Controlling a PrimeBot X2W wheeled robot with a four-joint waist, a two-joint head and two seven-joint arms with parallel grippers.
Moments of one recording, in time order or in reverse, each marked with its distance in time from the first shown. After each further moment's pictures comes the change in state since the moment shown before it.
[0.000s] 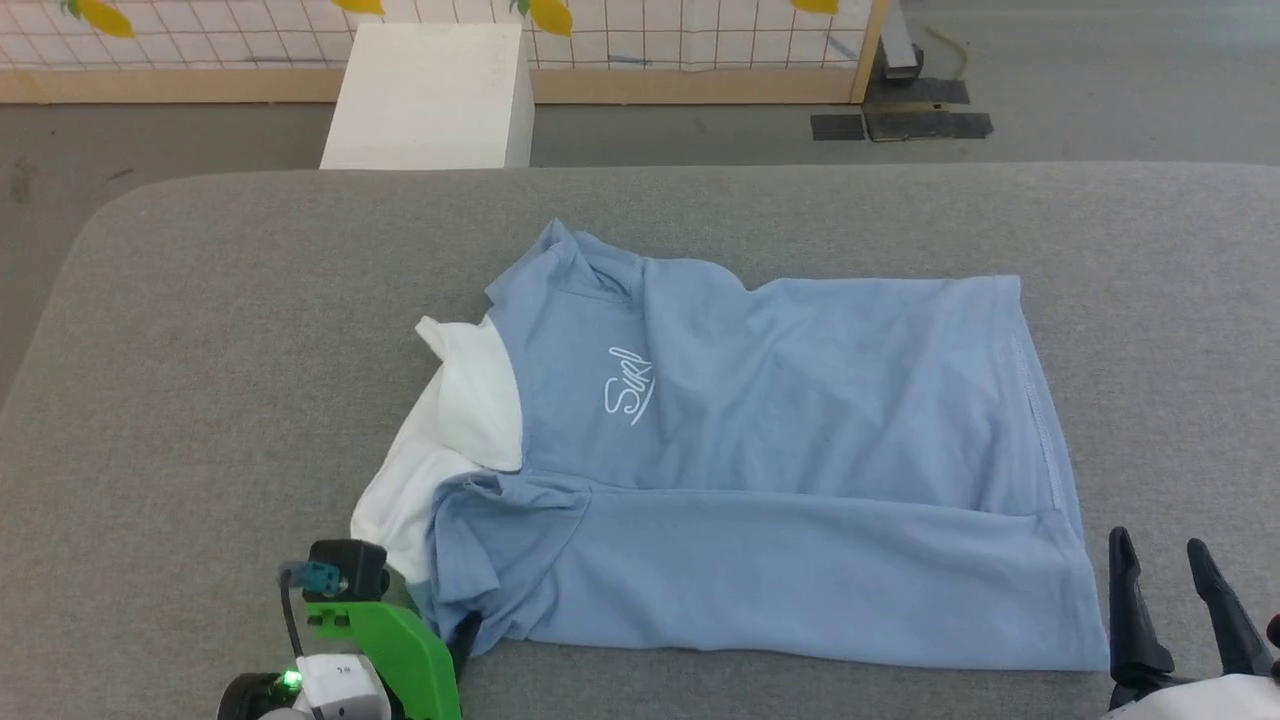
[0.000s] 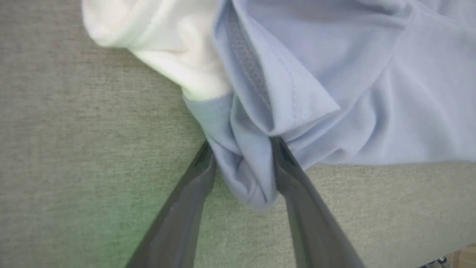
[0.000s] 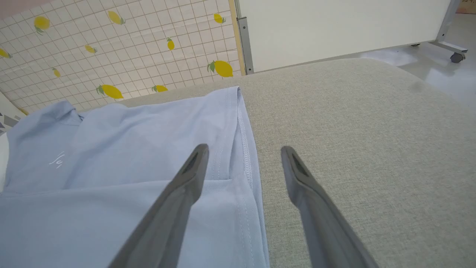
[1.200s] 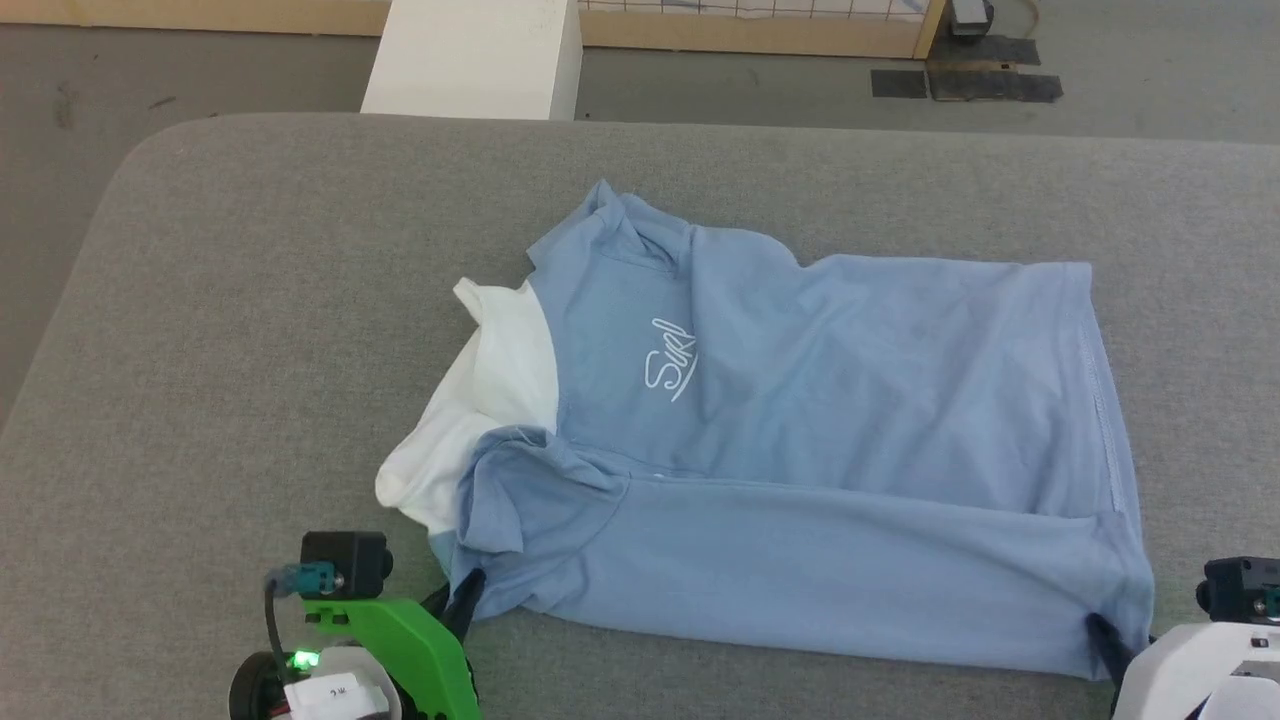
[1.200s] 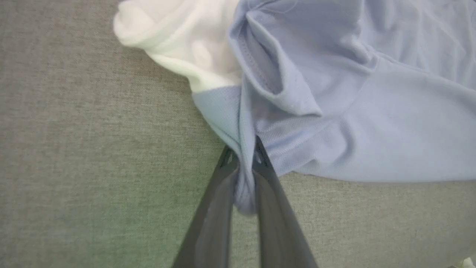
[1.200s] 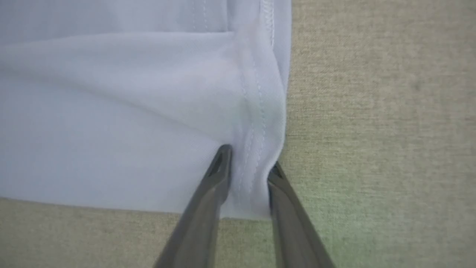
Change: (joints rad) left arm 0.045 -0.004 -0.001 -0.171 -0.019 0.019 -0.105; right arm -0.077 -0.104 0.021 0.105 0.037 0.000 0.632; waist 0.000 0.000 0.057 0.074
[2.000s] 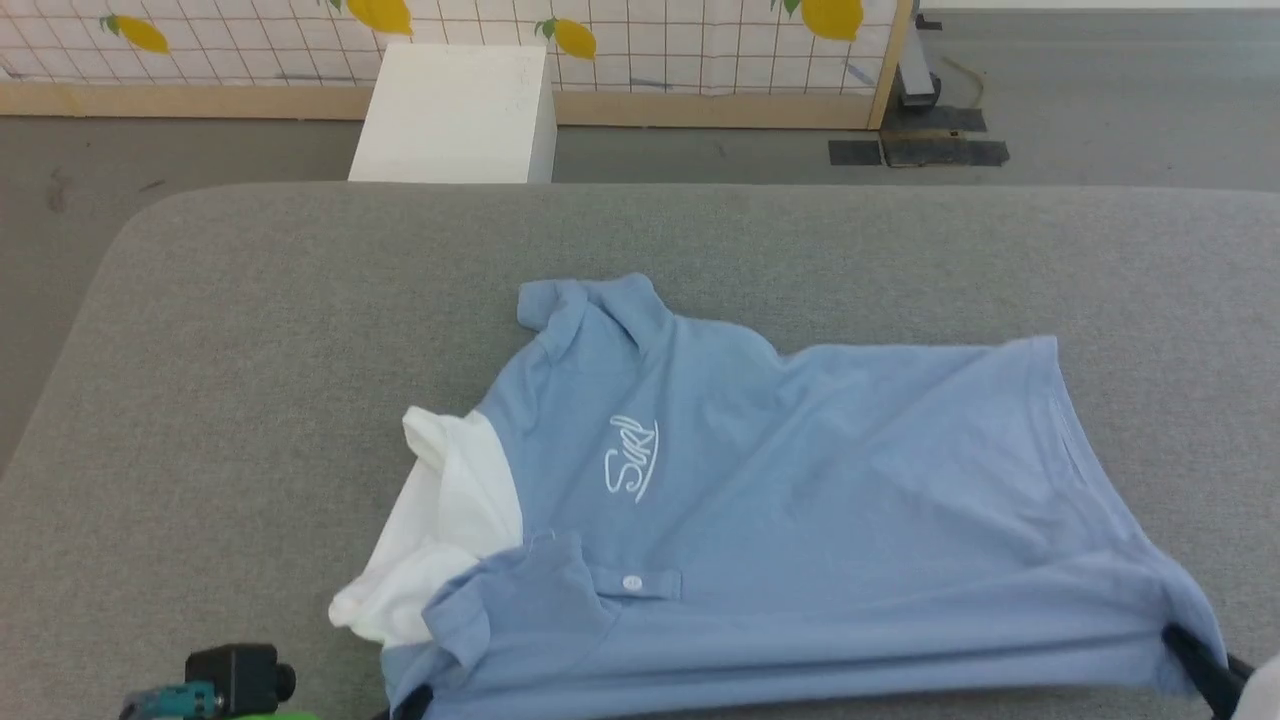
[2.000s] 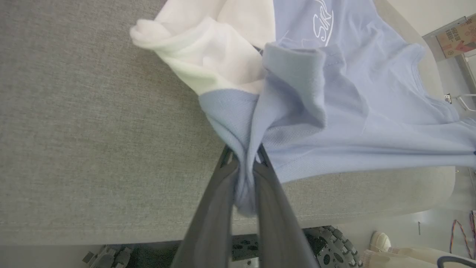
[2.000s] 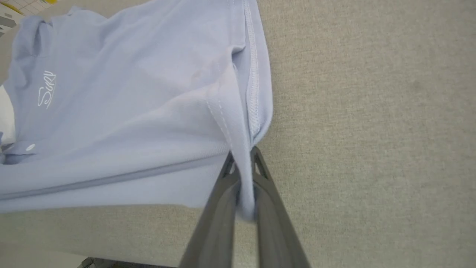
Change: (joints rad) left arm 0.315 0.044 0.143 -0.348 -0.230 0.086 0.184; right arm 0.106 -0.016 -0.144 -0.339 0.213 0.001 0.264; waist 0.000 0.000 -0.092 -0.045
